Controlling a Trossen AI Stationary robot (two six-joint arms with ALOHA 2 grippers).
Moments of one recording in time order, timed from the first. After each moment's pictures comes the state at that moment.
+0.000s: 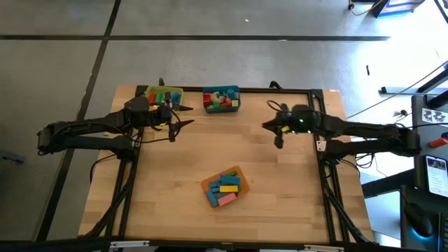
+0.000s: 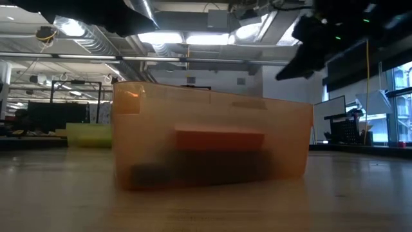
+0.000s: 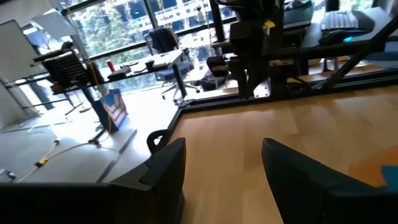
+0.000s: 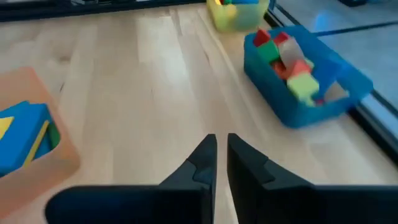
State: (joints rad) left arm 0.29 0.77 0.58 0.07 0.03 0.29; right arm -0.29 0.98 0.60 -0.10 -0.08 -0.05
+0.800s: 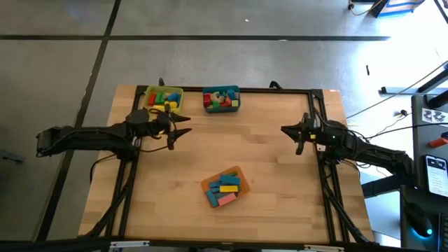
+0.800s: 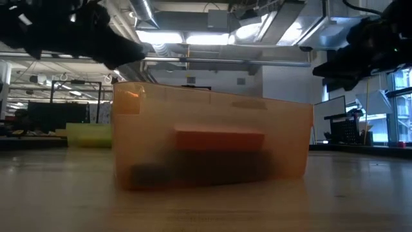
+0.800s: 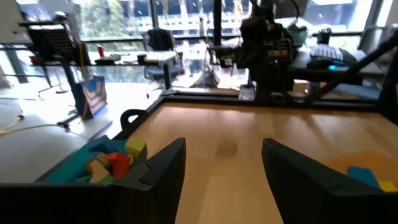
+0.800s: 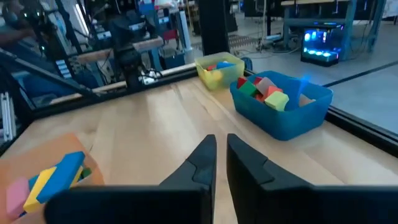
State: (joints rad) left arm 0.29 0.71 0.25 0.40 0.07 0.06; right arm -0.29 0.18 0.14 -0.06 -0.03 0.16
